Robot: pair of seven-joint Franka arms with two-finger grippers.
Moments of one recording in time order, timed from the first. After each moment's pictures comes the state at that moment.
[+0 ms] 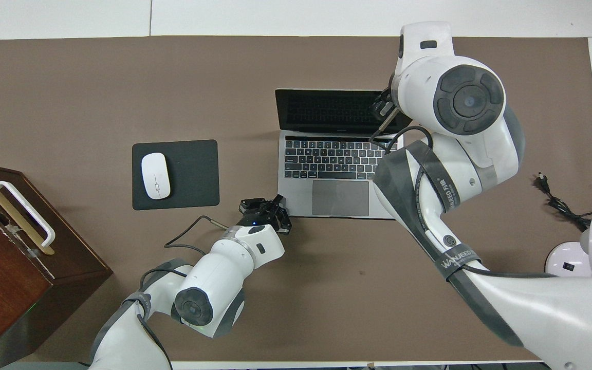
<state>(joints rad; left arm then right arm) -0.69 0.29 -0.06 -2.48 -0.22 3.50 0.02 0.26 0.34 0.07 -1.61 -0.30 2.33 -0.32</state>
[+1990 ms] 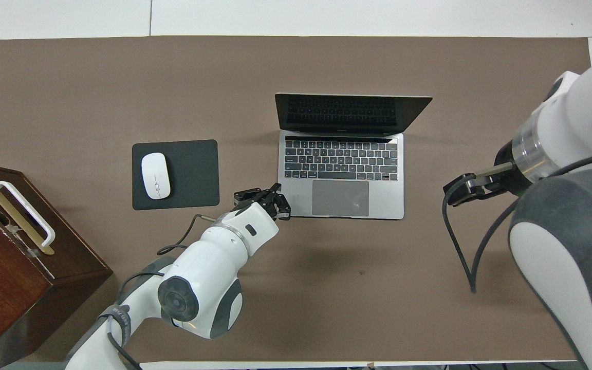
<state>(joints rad) -0.66 0.11 -0.07 -2.42 -0.37 3.25 -0.07 0.16 -0.03 0.07 -1.63 0.00 1.44 0.07</state>
